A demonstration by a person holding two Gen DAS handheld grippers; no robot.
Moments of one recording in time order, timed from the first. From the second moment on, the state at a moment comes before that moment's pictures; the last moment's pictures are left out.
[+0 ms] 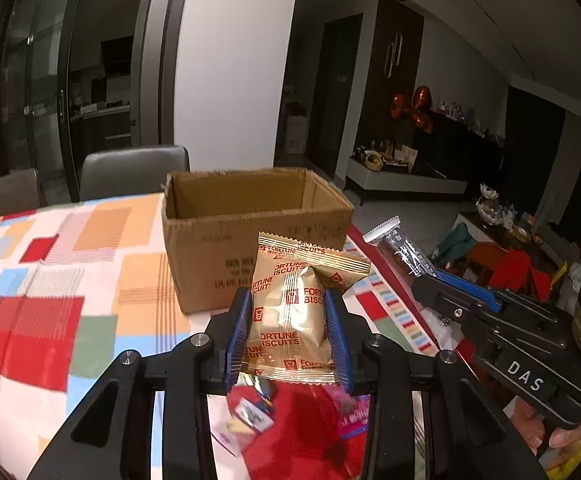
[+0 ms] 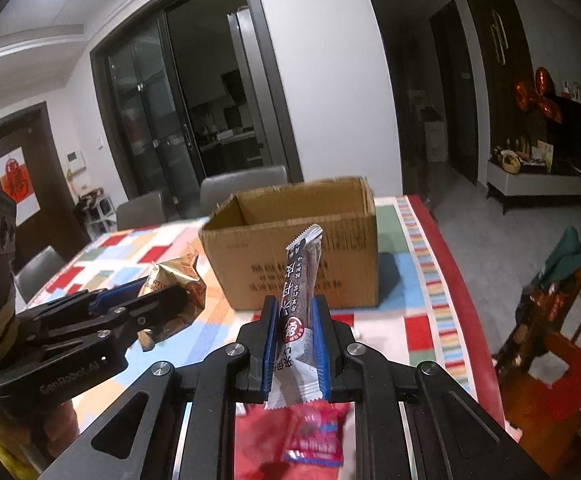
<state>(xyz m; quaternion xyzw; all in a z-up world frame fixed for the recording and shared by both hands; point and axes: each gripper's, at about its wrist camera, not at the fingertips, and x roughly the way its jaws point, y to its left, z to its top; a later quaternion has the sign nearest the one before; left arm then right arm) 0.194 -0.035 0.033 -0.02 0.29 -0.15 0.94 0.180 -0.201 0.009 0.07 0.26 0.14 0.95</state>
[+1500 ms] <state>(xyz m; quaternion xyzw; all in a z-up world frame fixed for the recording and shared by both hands) 0.386 -0.022 0.038 0.01 0.35 -0.11 0.93 0.371 -0.185 0.024 0.06 0.28 0.10 0.95</state>
